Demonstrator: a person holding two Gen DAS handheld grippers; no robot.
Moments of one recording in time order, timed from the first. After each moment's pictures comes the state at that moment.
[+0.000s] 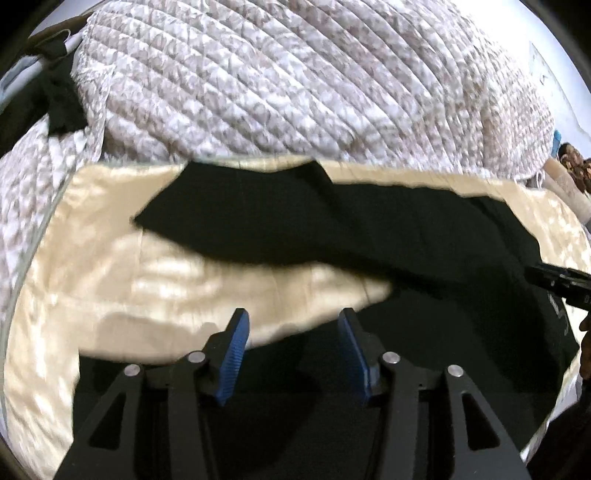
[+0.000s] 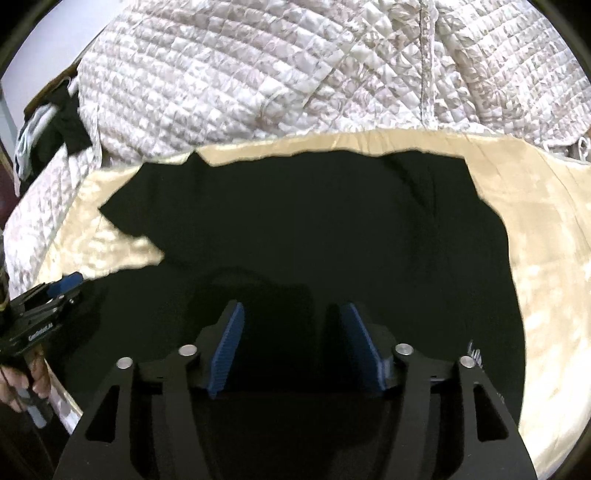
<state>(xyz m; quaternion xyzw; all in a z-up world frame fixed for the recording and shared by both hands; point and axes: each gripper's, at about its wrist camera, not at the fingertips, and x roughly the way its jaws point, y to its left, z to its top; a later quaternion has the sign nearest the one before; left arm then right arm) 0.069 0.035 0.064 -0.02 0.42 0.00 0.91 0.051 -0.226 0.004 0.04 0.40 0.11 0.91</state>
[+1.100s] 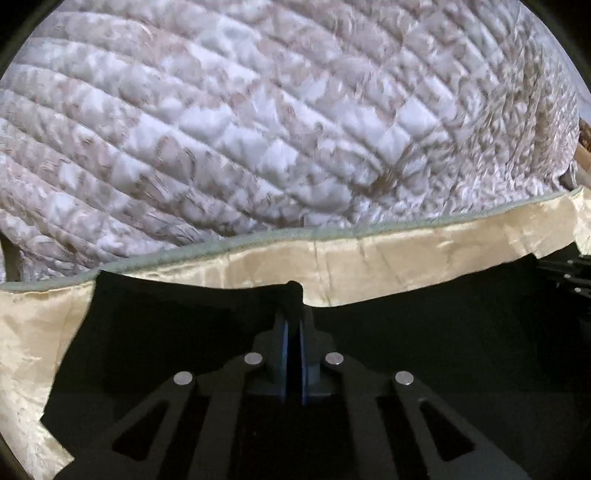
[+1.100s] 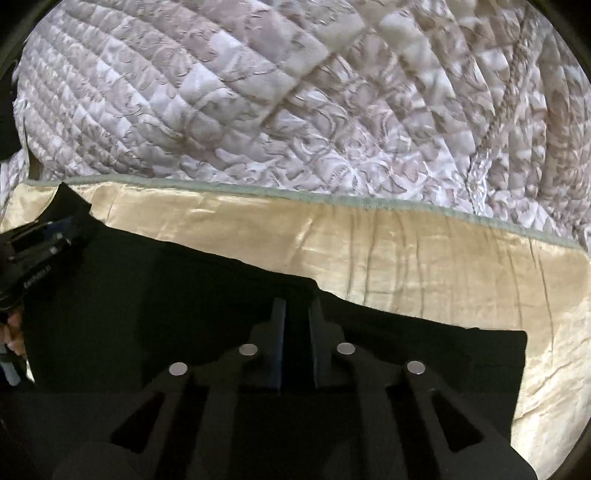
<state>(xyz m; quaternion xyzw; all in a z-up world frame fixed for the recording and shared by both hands) 0.268 -0.001 0.023 0.04 0.42 -0.01 0.91 0.260 -0.224 0.001 -0.04 0.43 0.09 0.90</state>
